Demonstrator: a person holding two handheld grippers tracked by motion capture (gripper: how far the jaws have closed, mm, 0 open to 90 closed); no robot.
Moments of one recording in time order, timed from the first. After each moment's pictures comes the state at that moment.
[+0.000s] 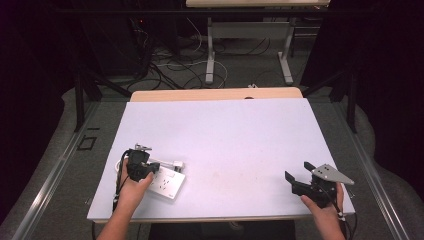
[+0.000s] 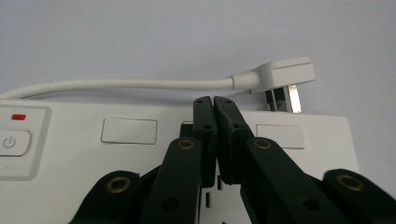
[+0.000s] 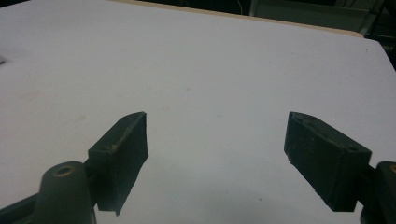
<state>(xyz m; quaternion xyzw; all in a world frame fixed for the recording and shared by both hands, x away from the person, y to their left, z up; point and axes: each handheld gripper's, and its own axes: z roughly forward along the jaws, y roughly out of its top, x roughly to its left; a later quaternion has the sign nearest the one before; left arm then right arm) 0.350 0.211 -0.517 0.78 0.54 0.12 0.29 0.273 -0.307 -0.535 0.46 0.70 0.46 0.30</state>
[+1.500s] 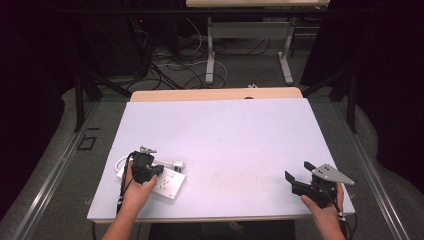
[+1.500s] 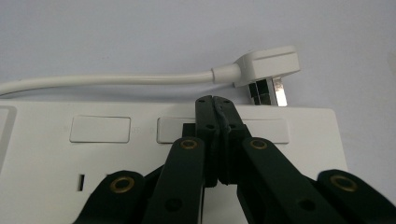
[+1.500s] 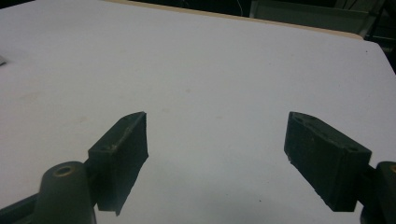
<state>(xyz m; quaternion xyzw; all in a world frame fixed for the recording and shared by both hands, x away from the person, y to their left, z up) 0.346 0.201 -0.522 0.79 0.53 0.11 0.28 0.273 -0.307 -0.534 0.46 0.70 0.46 0.30</state>
